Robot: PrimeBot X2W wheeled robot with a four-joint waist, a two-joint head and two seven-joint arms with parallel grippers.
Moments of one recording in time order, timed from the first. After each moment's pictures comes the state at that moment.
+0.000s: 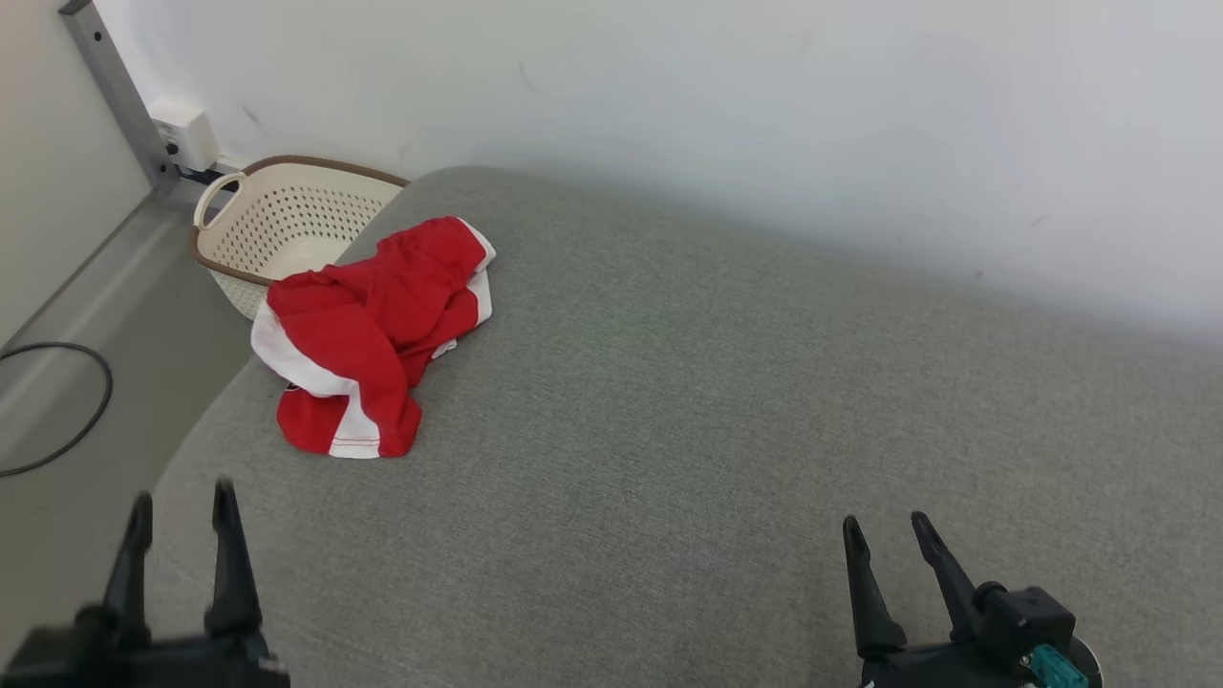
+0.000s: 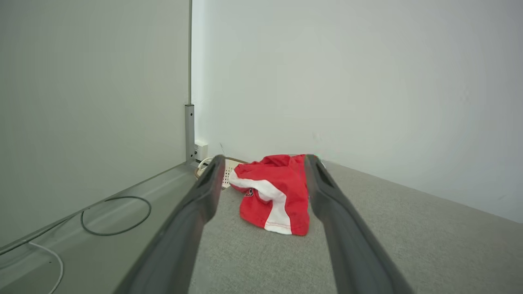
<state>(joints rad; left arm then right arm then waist) -0.10 0.07 0.16 0.03 -0.17 -0.01 -0.26 -0.06 -0.05 0.21 0.21 0.14 0.13 -0.26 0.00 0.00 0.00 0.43</state>
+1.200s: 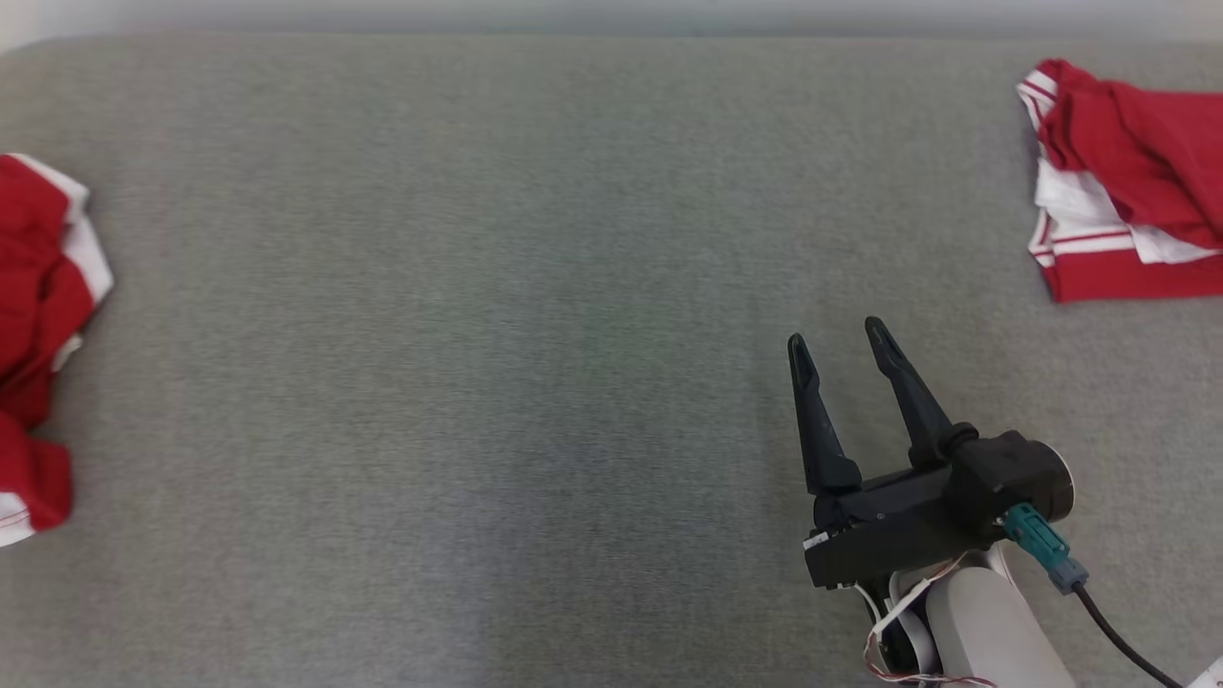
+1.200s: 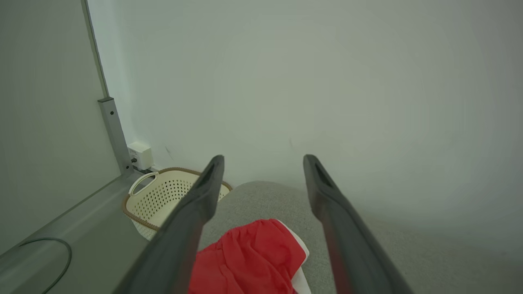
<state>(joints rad) -0.98 0.44 0.25 0.79 -0.30 -0.07 -0.18 -0.31 -0.05 0.30 0.11 0.09 0.13 -0.26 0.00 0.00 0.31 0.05</state>
